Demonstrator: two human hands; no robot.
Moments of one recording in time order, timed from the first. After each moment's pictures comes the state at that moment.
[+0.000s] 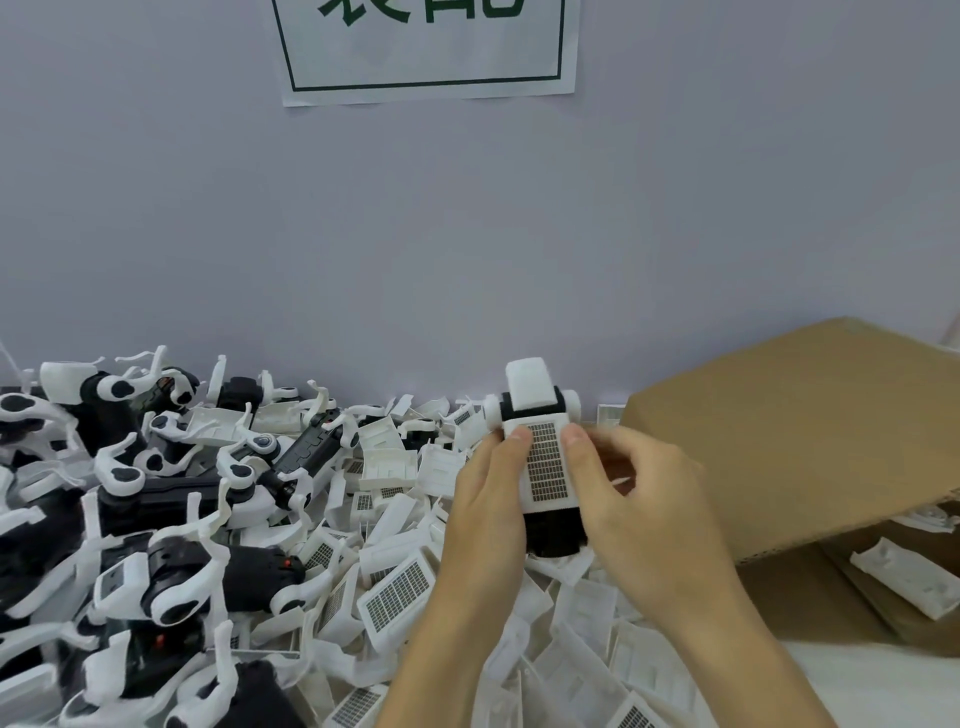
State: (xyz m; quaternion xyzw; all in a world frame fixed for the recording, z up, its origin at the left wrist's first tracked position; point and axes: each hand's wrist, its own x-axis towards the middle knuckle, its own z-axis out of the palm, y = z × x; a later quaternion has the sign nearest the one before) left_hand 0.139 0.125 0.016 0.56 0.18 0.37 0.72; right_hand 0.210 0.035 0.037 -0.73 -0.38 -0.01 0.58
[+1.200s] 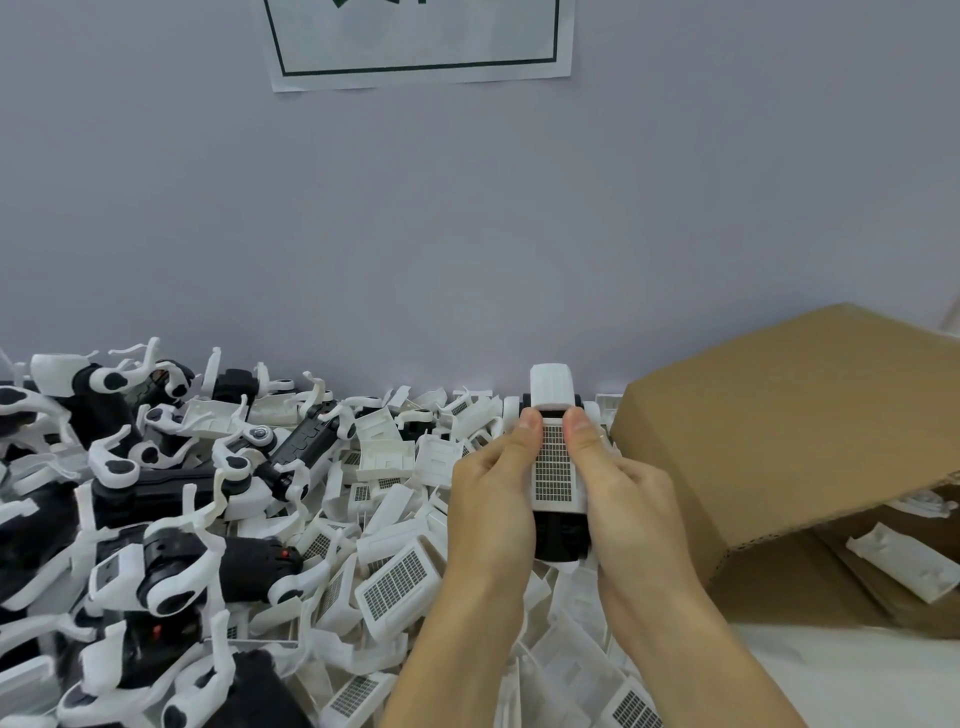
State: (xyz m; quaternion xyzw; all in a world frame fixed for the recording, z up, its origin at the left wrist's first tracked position) left_hand 0.138 0.110 0.033 0.53 0.23 0.35 0.74; right_hand 0.197 0.052 0.026 -0.55 -0.22 0.24 0.77
